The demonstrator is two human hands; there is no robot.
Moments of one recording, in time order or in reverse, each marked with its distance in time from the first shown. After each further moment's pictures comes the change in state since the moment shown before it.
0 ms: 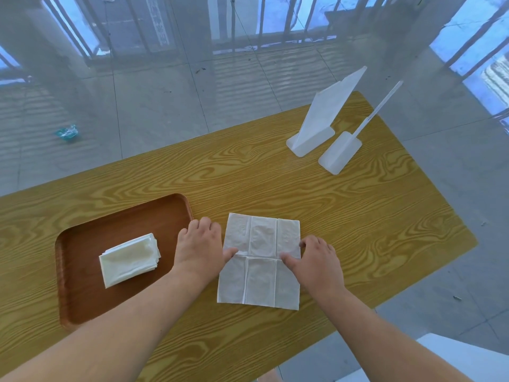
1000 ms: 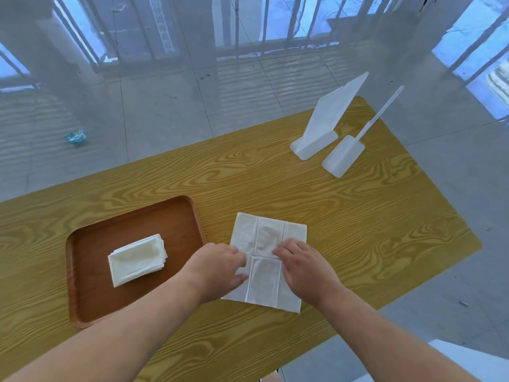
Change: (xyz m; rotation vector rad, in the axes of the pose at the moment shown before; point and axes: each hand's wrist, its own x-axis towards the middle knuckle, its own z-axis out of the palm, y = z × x) left_hand -0.021 0.001 -0.012 0.044 -0.214 0.508; right_hand -0.002 -0.001 0.010 -0.259 -0.078 -0.672
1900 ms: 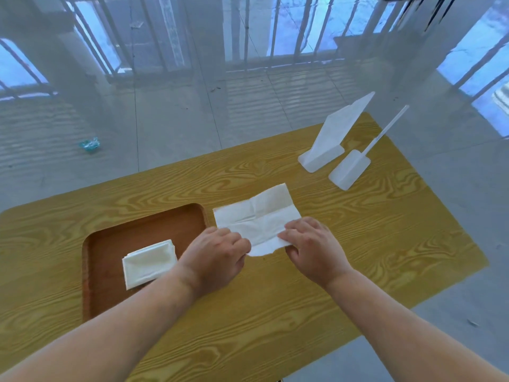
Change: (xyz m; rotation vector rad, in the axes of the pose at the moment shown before) left_hand -0.029 -0.015 -0.048 -0.068 0.542 0.068; right_hand 0.032 -0.011 -0.068 0.039 0.254 -0.028
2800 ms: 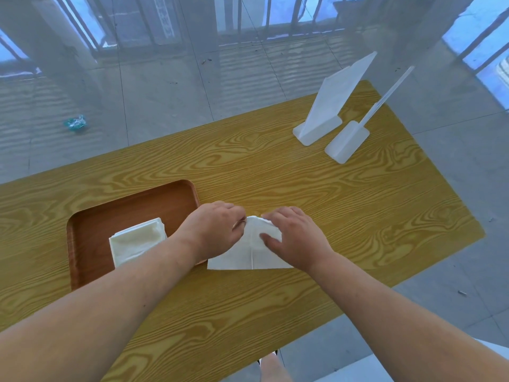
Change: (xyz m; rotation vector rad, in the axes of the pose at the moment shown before) left_hand 0.025 -0.003 0.024 -0.162 -0.221 -0.203; right_hand -0.009 -0.014 0.024 0.117 -0.205 0.108
